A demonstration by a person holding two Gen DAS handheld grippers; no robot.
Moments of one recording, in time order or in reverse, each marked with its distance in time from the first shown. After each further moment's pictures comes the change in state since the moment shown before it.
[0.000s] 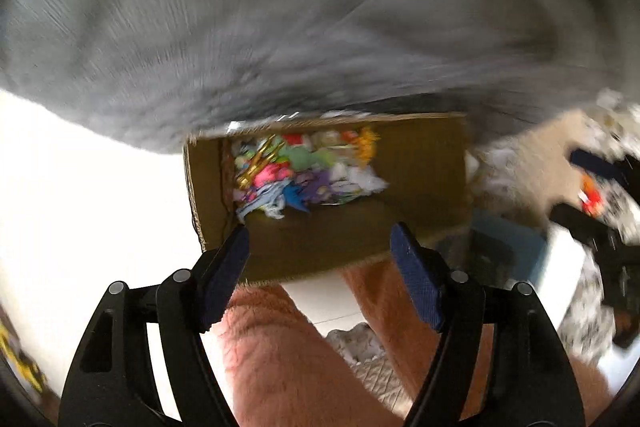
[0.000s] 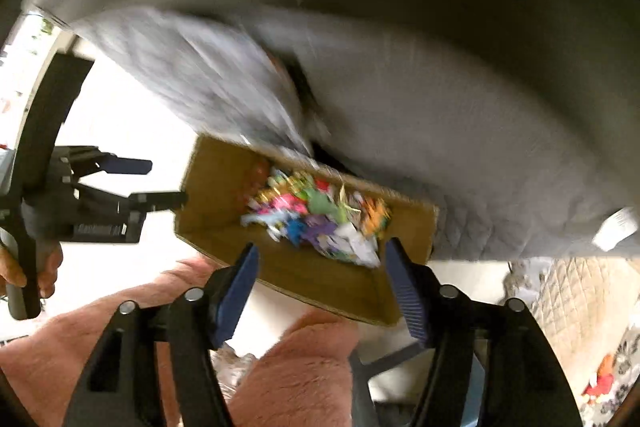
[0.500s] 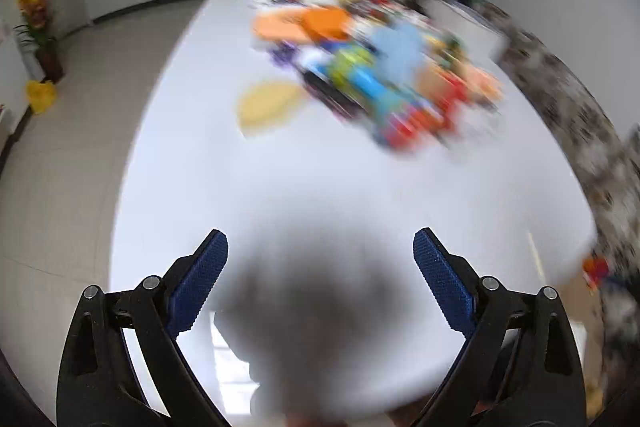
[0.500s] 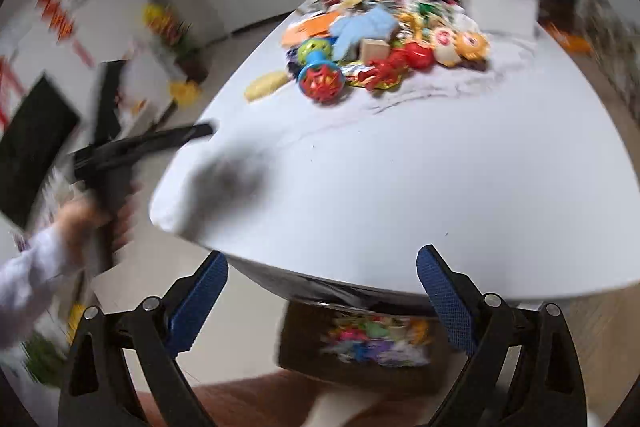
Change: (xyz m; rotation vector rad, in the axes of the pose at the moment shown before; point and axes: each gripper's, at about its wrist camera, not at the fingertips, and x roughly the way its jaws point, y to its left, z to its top) left arm -0.255 0.016 0.159 0.095 -0.592 0.126; right arm -0.206 0.006 0.047 0.245 -0.487 0.153
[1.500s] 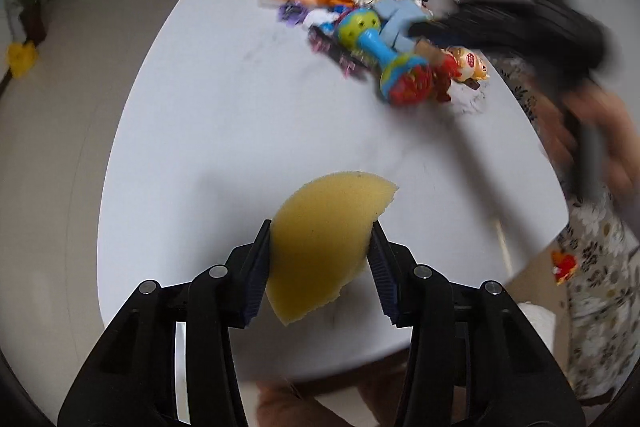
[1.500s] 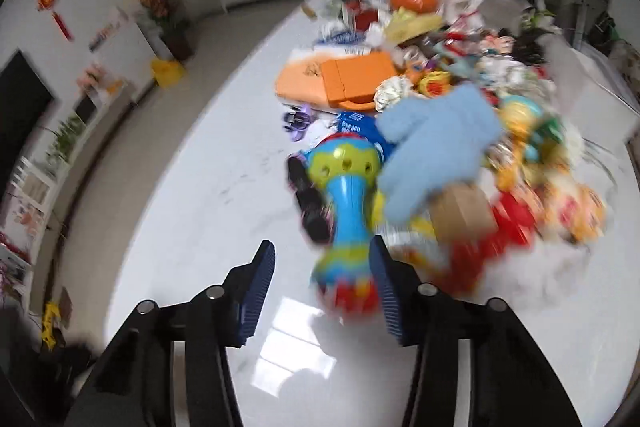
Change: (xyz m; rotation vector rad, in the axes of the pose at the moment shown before) left arm -0.031 0.012 -0.060 -0.090 0.108 -0.144; right arm 0.183 0.044 0.233 -0.166 0.108 -0.119
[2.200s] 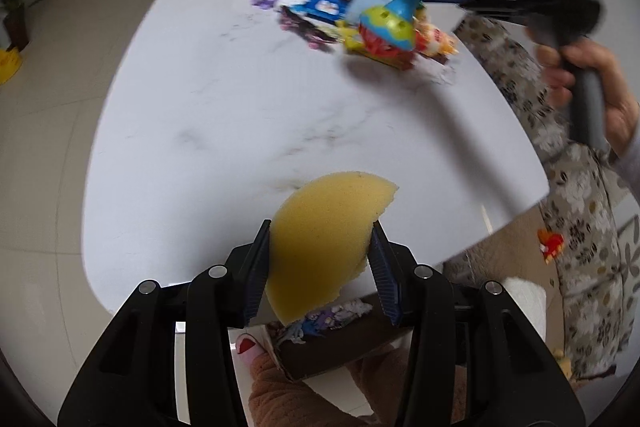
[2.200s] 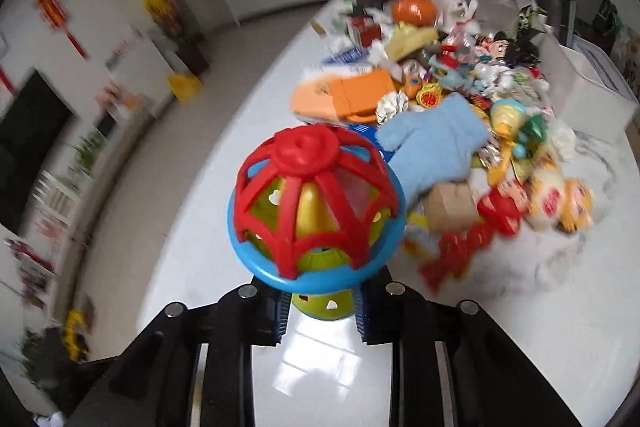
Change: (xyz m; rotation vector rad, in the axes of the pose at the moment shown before) left arm -0.012 -0.023 -0.028 0.079 0.027 -0.071; right arm -0.086 -0.017 -0.037 0.052 -0.086 0.139
